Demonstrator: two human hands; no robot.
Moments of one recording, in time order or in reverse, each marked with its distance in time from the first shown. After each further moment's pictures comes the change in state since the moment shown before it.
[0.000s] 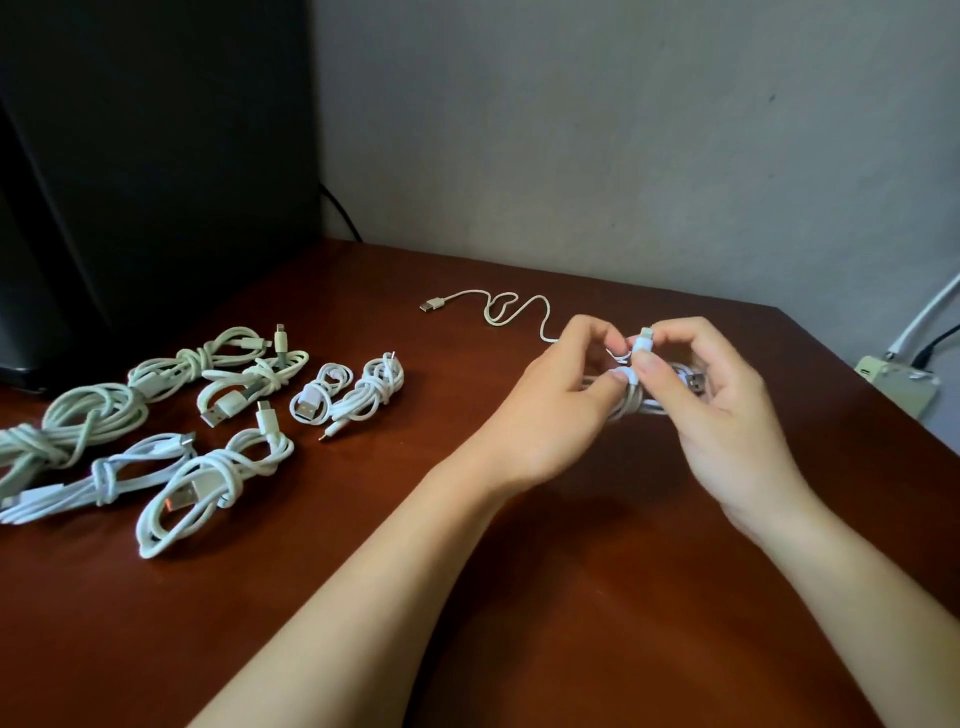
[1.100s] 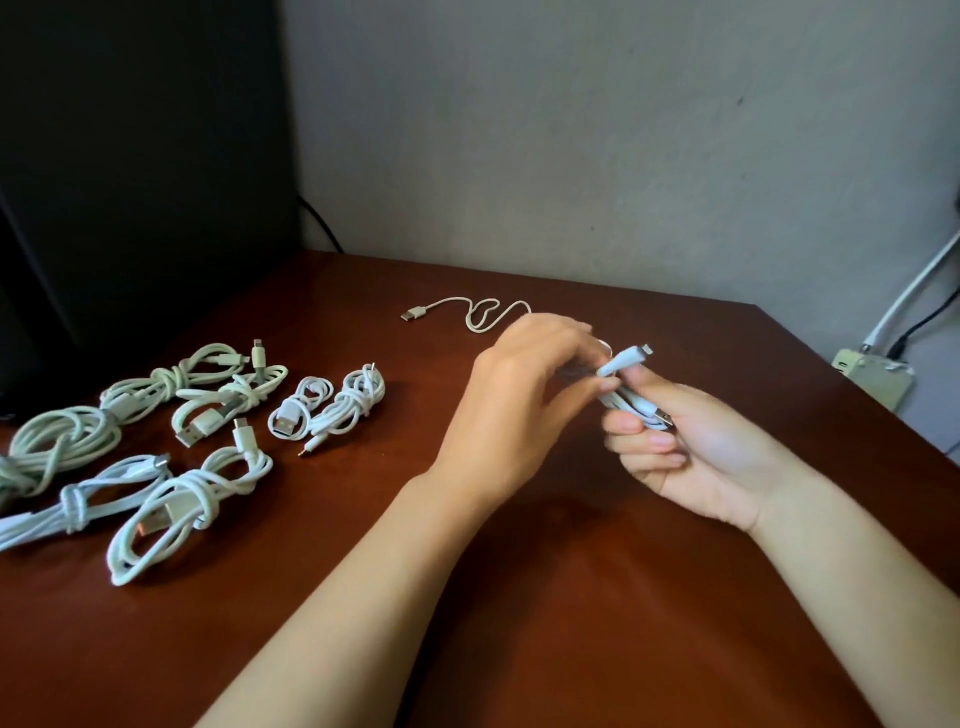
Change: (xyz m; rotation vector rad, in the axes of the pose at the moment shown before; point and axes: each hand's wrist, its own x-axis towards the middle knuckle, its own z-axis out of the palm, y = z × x) left_hand 0.006 -0.019 -0.006 0.381 0.308 0.593; right_hand 0.009 -0.008 -0.009 0.886 -0.272 0.922
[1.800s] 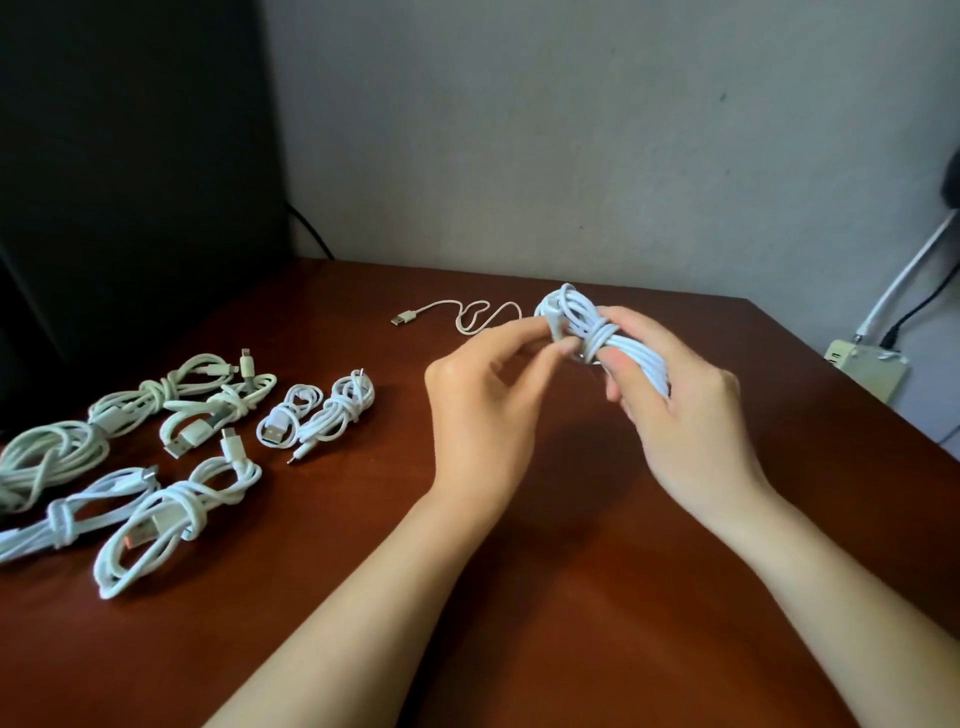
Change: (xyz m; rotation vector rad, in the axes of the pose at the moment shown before) left_hand -0.002 0.017 0.008 -0.097 0.349 -0.270; right_hand 0.003 0.015 -0.001 -1.055 0.434 -1.023
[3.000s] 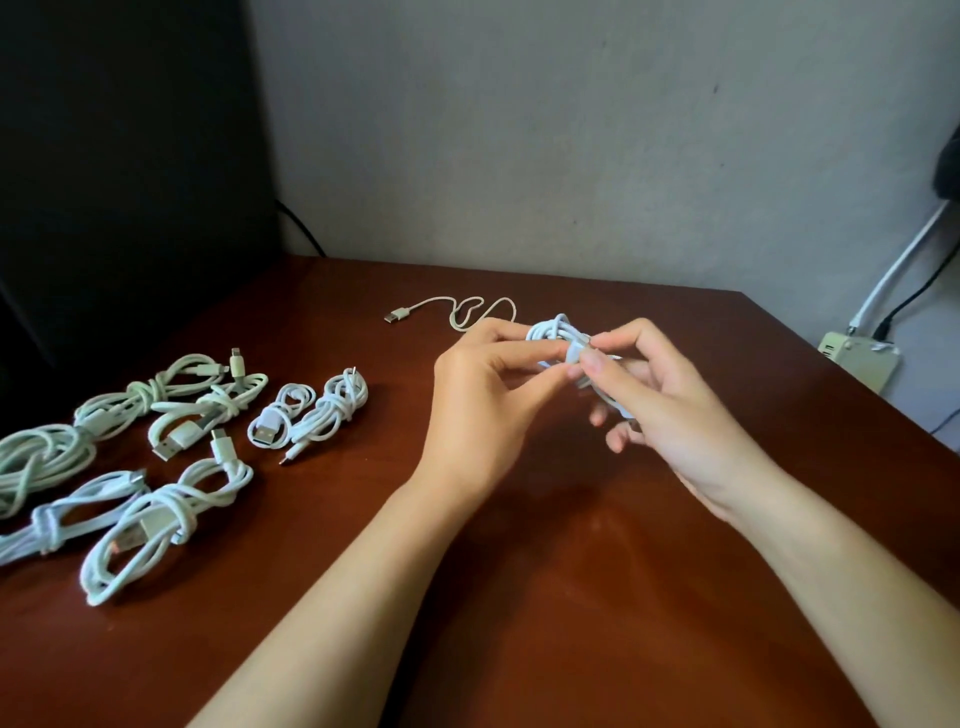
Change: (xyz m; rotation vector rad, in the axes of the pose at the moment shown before) left_hand 0.004 -0.002 -0.006 -0.032 -0.276 -0.160; right_hand 0.004 -0.007 -0.006 0.441 -0.280 0.441
